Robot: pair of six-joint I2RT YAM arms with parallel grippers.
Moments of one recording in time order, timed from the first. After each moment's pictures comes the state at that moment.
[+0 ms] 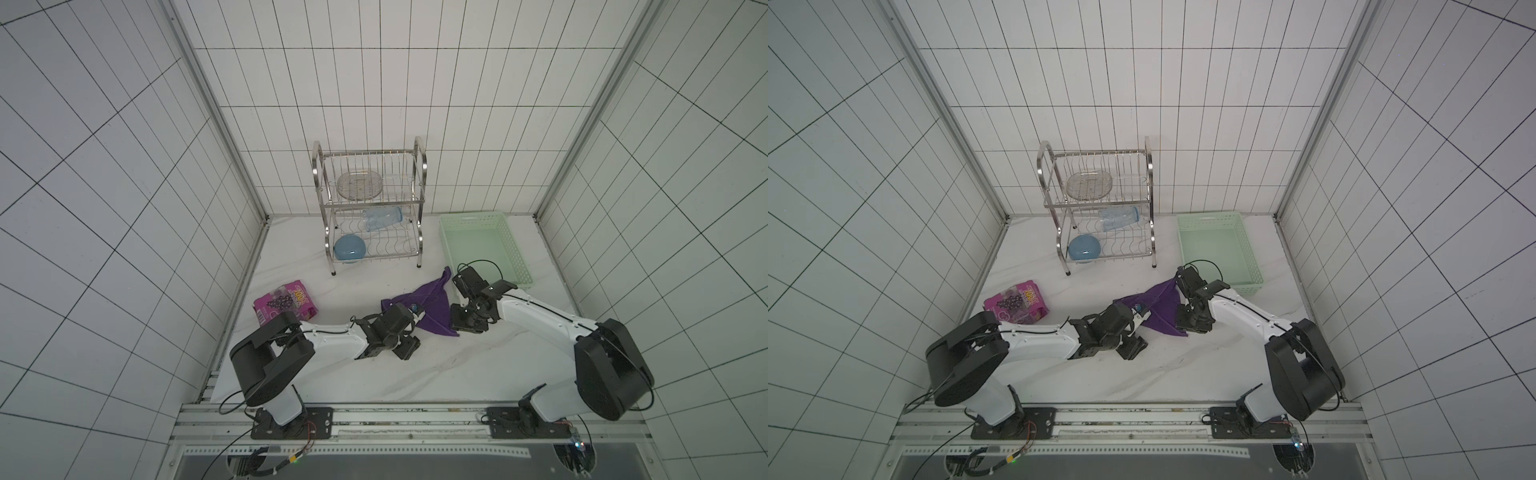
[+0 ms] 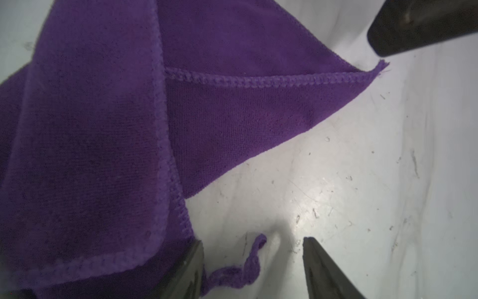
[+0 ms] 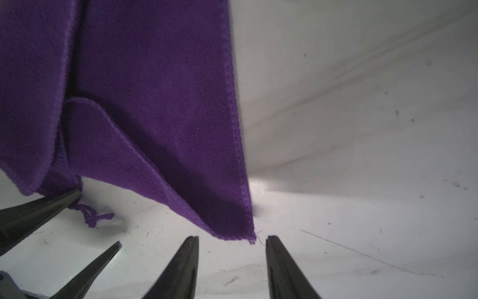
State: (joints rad) left arm -0.95 1.63 0.73 -0.02 0.04 -0.19; right arm 0.64 1.48 0.90 -0.75 -0.11 0.57
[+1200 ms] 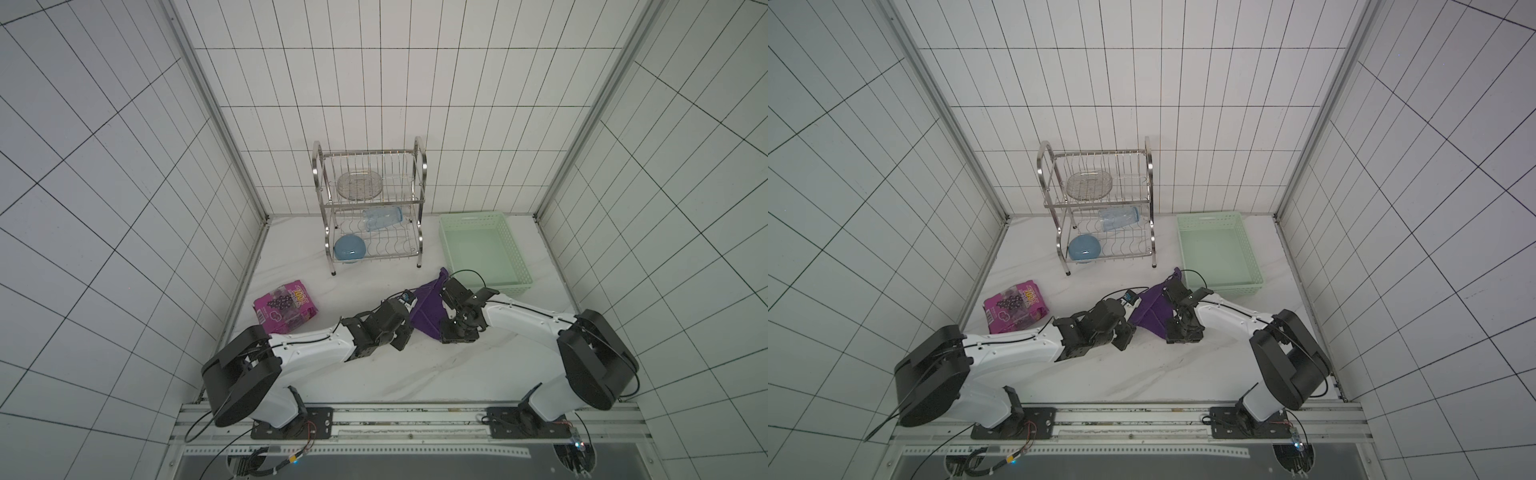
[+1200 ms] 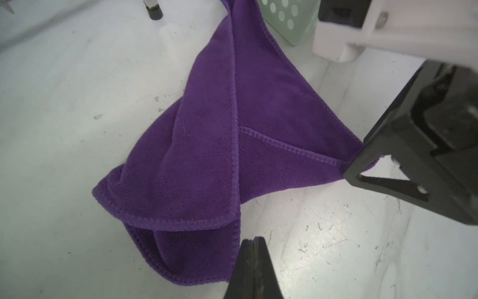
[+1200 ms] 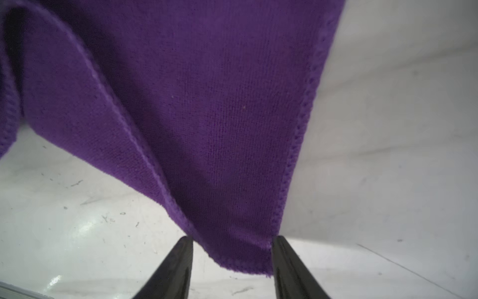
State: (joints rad) left arm -0.95 1.44 0.72 -0.09 -0.11 -0.28; right arm 0.77 1.55 0.87 -0.74 -0.10 0.53
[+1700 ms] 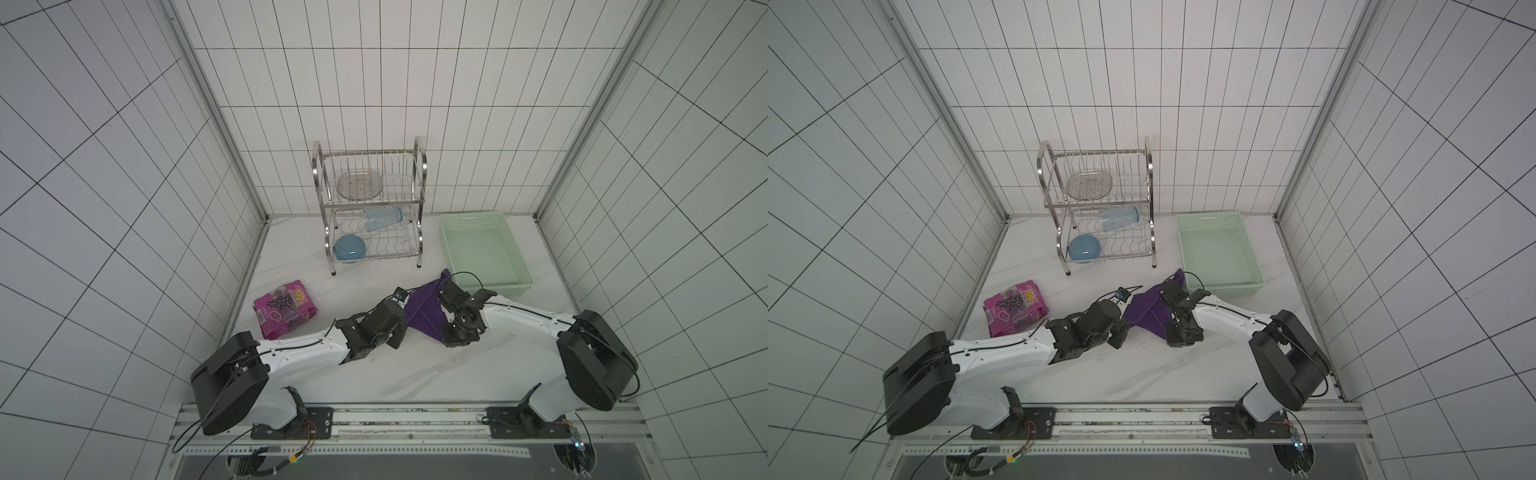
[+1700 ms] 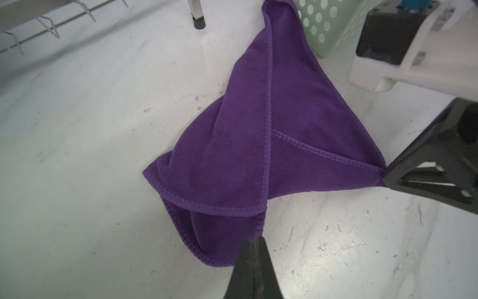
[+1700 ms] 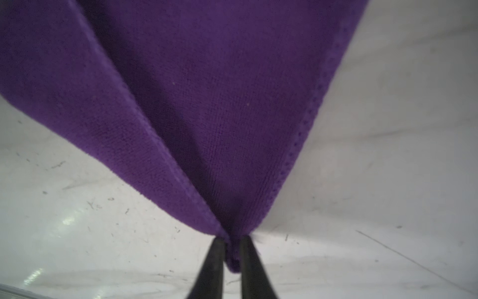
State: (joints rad) left arm -0.95 1.38 0.71 -0.14 -0.22 -0.33; right arm 0.79 1.55 0.87 -0.78 -0.07 0.51
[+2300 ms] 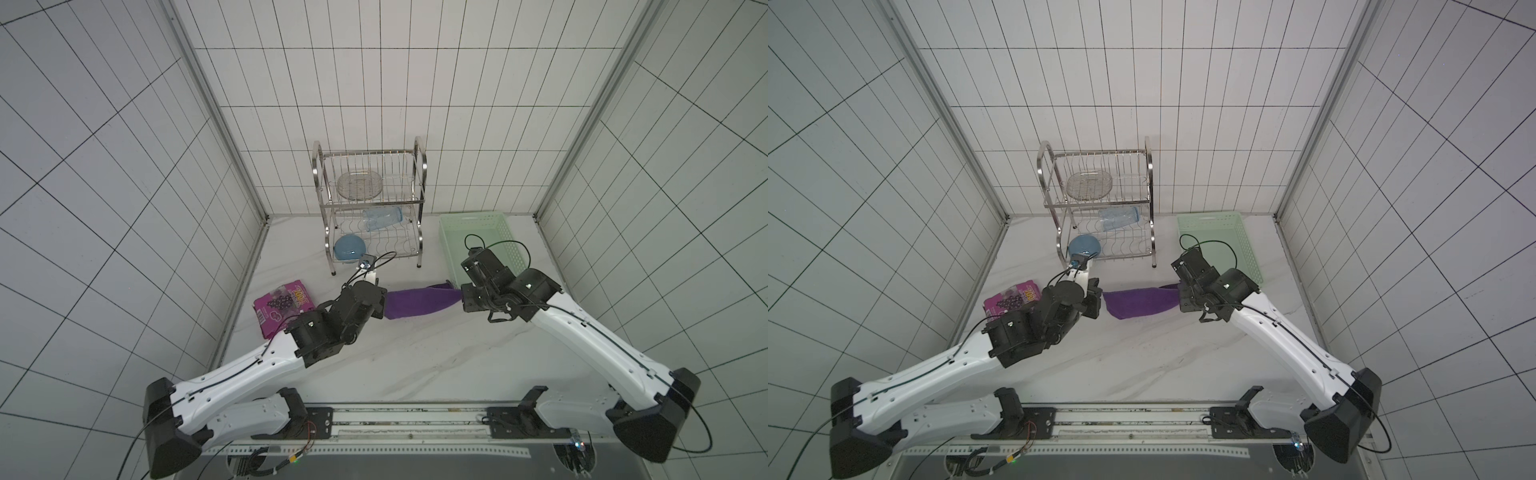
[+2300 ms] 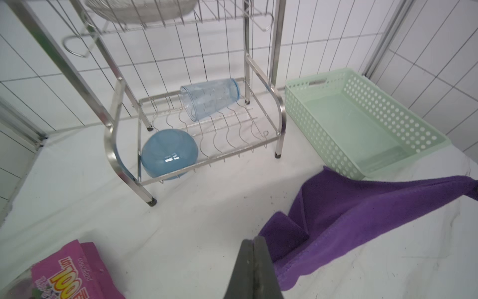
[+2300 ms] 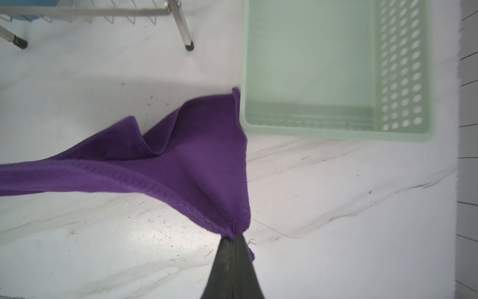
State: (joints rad) left arm -0.95 1.03 0.97 -0.43 -0.59 -0.34; right arm 0.80 1.23 1.30 -1.14 0.33 0.47
